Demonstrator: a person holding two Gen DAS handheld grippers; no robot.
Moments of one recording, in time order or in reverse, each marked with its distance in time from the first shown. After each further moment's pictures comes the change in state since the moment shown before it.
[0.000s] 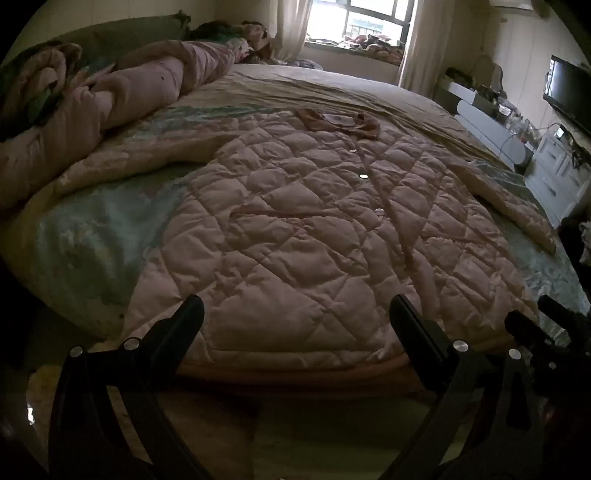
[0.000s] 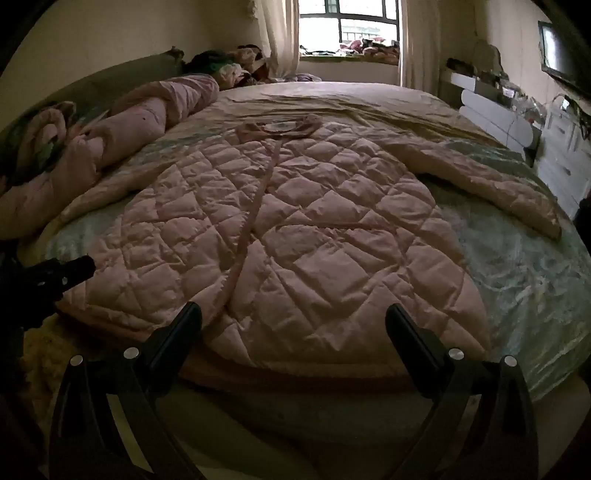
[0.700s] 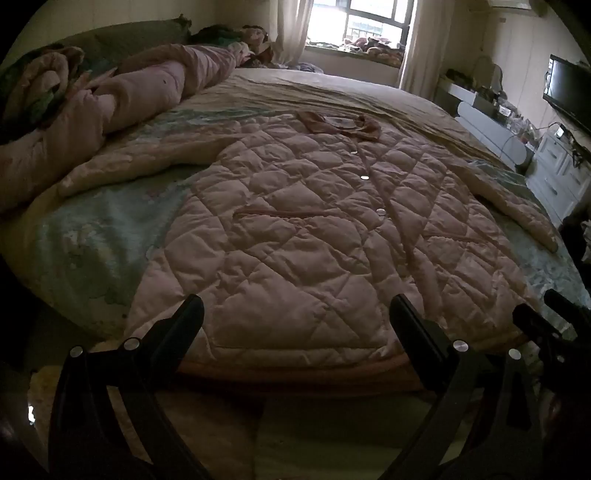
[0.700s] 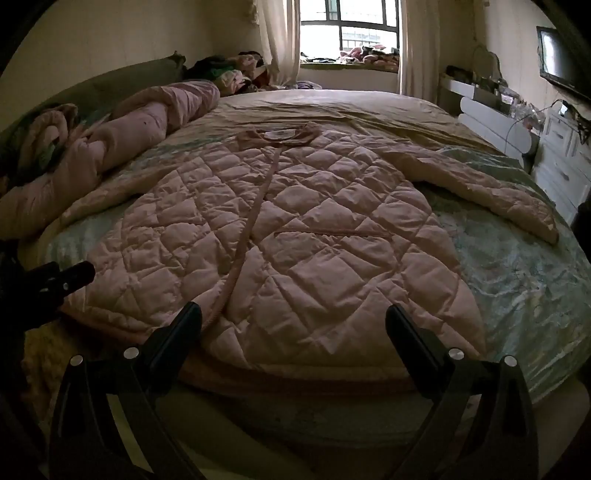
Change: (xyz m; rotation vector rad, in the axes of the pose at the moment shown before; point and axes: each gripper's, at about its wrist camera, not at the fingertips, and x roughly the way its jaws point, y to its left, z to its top) left arm -0.004 0.003 0.000 0.008 -0.020 0.012; right arm -0.005 -0.002 0.000 0.017 -0.029 0.037
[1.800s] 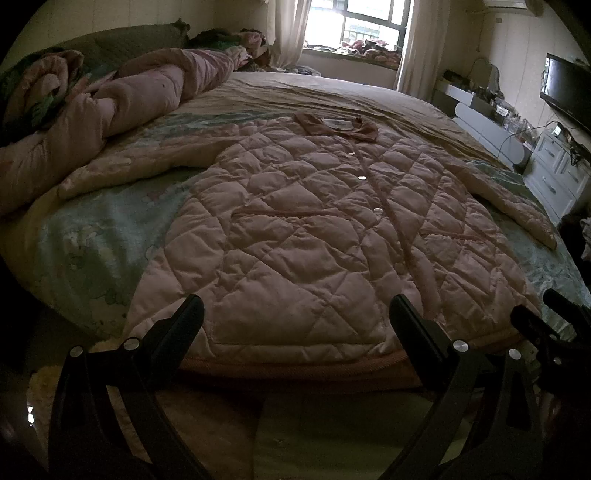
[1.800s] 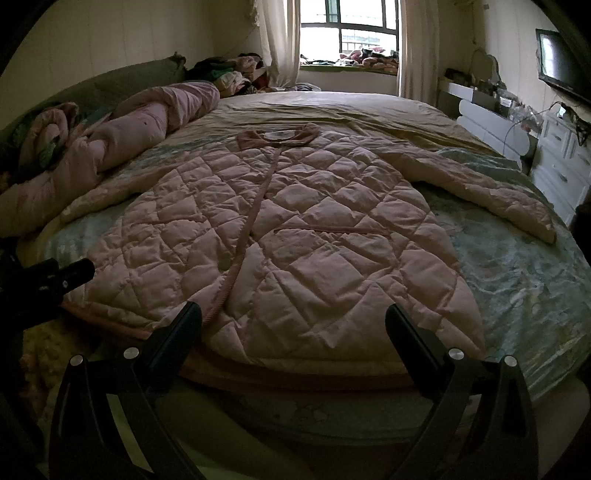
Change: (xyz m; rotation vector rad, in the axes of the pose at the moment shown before) left arm -0.002 0.000 -0.004 0.006 -0.015 -0.002; right arm -0.005 0.003 -0.006 -0.006 -0.010 -0.010
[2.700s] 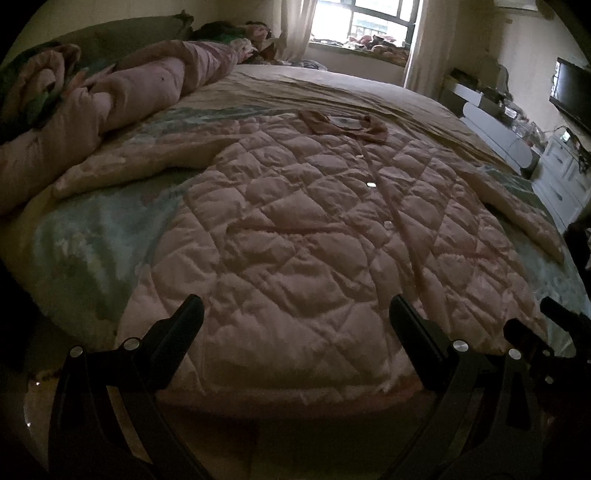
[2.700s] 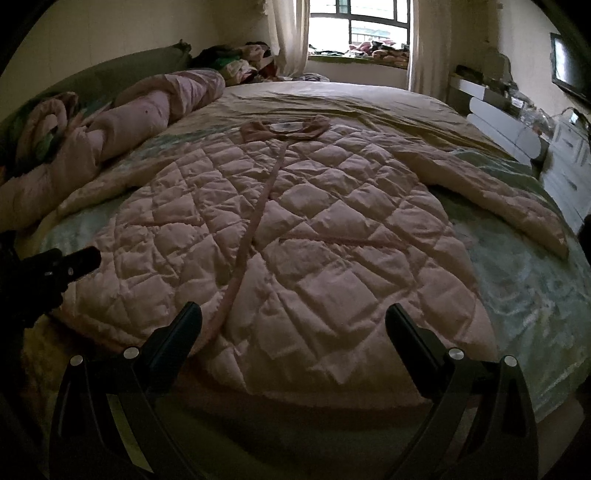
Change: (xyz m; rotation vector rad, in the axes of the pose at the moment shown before) left arm 0.030 0.000 0.032 -0.029 0.025 0.017; right arm 0.036 0.003 0.025 -0.035 0.047 0.019
